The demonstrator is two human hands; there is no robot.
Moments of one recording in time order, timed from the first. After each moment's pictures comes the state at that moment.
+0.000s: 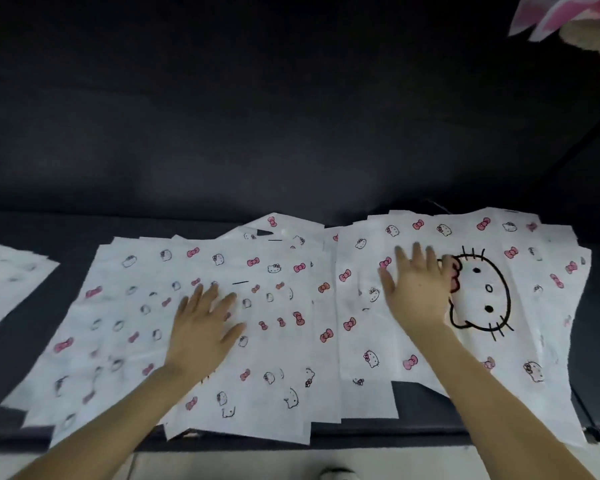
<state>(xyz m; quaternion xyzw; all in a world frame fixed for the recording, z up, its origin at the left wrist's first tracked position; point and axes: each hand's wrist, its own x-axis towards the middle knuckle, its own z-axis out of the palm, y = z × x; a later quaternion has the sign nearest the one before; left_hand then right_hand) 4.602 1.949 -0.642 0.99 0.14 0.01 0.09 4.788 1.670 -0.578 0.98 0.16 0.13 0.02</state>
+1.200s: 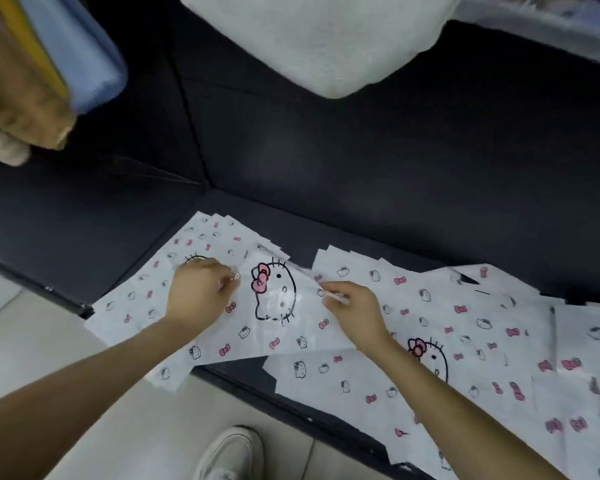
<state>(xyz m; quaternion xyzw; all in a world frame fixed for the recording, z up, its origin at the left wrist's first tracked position) 4.416 2.226 -0.563 0.93 0.31 0.19 0.09 4.593 2.036 -0.572 0.80 0.32 -0.24 -0.45</state>
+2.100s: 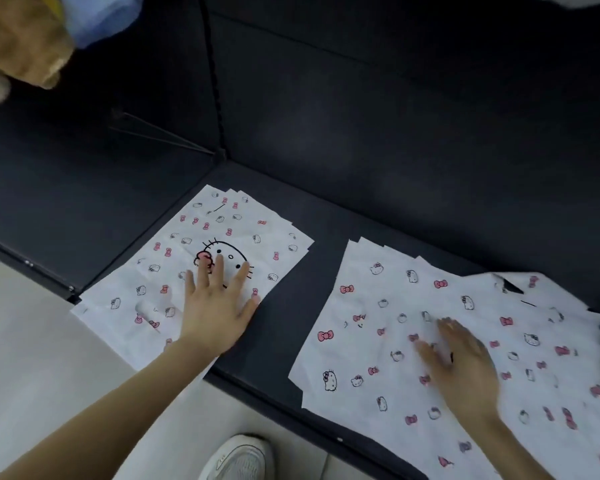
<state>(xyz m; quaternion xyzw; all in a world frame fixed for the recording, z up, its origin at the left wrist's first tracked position) 4.405 2.237 -0.648 0.91 0.39 -0.02 0.11 4.624 1.944 -0.646 0.95 0.27 -0.02 -0.18</state>
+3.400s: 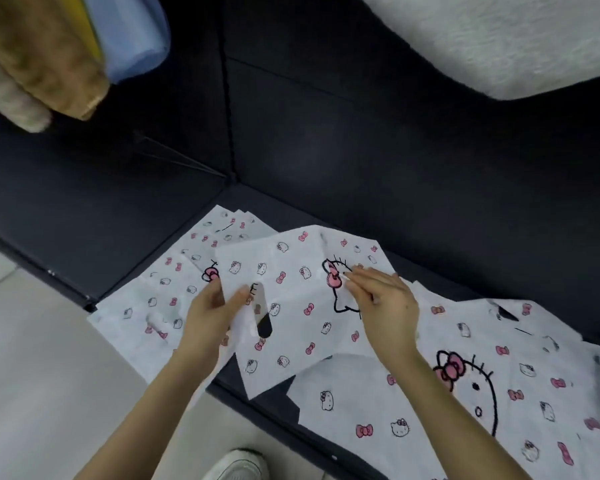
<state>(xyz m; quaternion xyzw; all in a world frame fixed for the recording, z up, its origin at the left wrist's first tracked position) 4.401 2.209 -0.573 0.50 0.46 0.29 0.67 4.590 2.084 -0.573 0.82 0.41 0.04 -0.40</state>
